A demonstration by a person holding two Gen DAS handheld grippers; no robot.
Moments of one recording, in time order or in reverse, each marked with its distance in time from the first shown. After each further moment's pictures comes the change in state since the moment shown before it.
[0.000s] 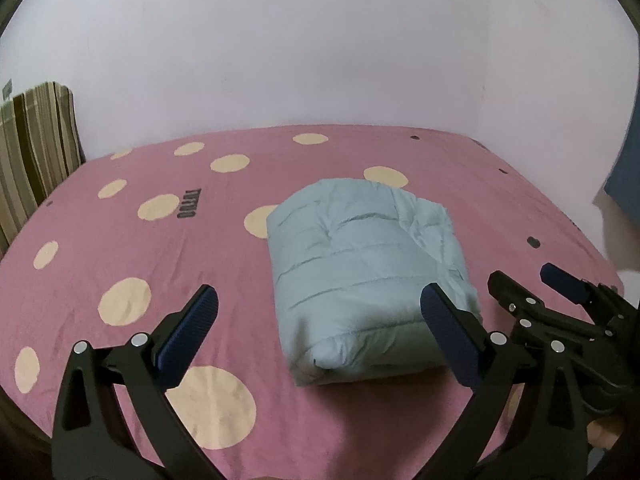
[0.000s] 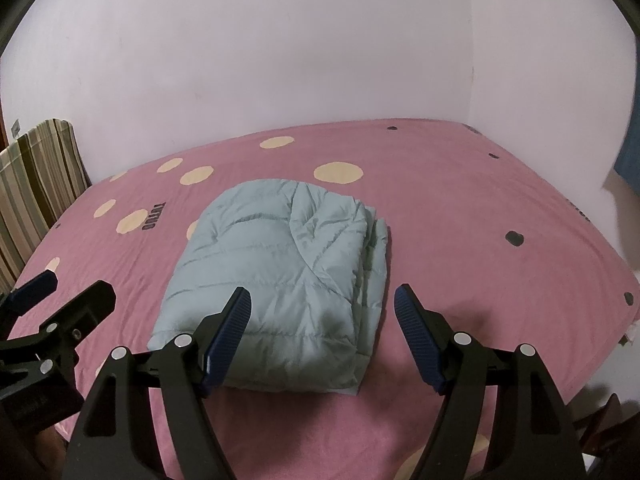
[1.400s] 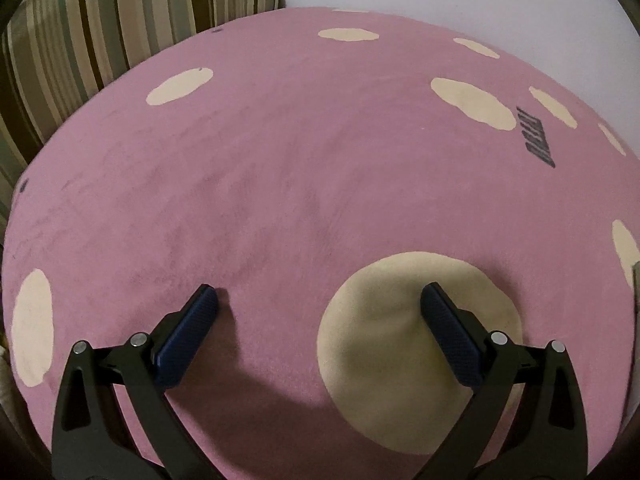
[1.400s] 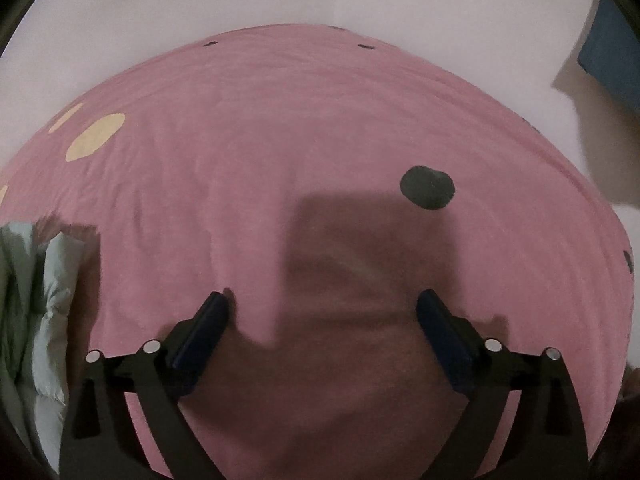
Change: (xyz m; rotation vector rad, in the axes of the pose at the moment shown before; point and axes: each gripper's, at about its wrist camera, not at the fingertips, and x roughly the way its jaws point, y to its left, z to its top) left arm 0.176 0.329 -0.061 -0.514 0.306 0.545; right arm 0.217 -0.200 0.007 0.256 0.256 -0.396
